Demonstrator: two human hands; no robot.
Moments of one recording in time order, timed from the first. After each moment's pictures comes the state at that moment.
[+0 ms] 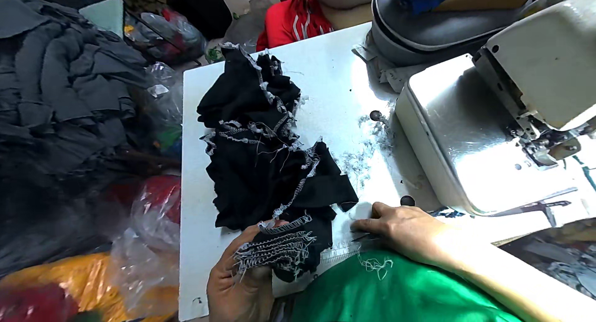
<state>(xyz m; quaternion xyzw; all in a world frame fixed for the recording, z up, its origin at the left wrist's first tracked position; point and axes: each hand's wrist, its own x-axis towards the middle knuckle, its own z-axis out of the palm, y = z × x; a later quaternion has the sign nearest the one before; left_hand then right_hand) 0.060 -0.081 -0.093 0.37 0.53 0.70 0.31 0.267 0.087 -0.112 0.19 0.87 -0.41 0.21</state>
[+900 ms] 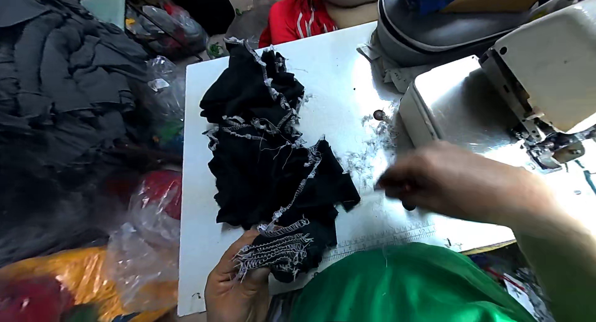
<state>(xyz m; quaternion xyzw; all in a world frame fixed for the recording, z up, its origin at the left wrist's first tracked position) 0.062 -0.093 -0.095 0.34 0.56 0.70 0.29 0.262 0.139 -0.031 0.19 0.93 -0.30 -0.01</state>
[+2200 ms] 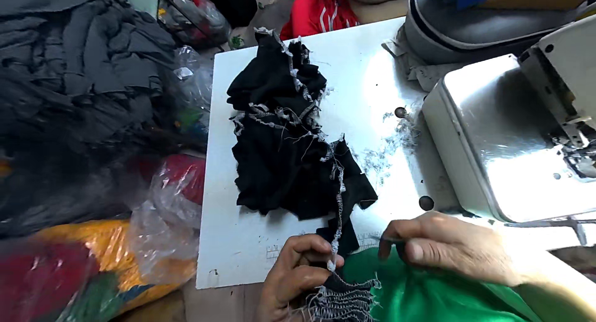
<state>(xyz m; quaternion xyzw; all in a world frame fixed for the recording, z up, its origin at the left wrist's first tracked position) 0.075 -0.111 -0.092 0.50 0.51 0.59 0.38 0.276 0.096 -0.072 0.08 0.73 -0.67 0.06</state>
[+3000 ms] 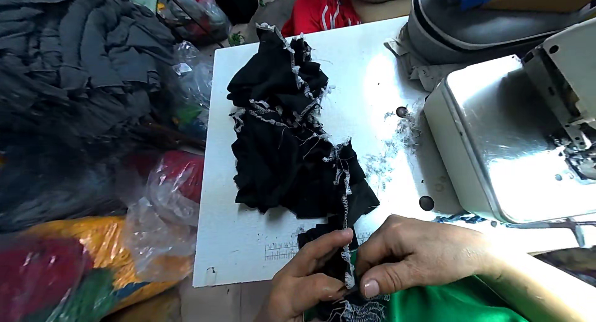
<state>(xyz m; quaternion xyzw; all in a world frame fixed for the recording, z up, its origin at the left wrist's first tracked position) 0.074 -0.105 -0.096 0.58 0.47 0.56 0.36 0.234 0.086 -0.069 -0.02 0.72 -0.68 0.11</state>
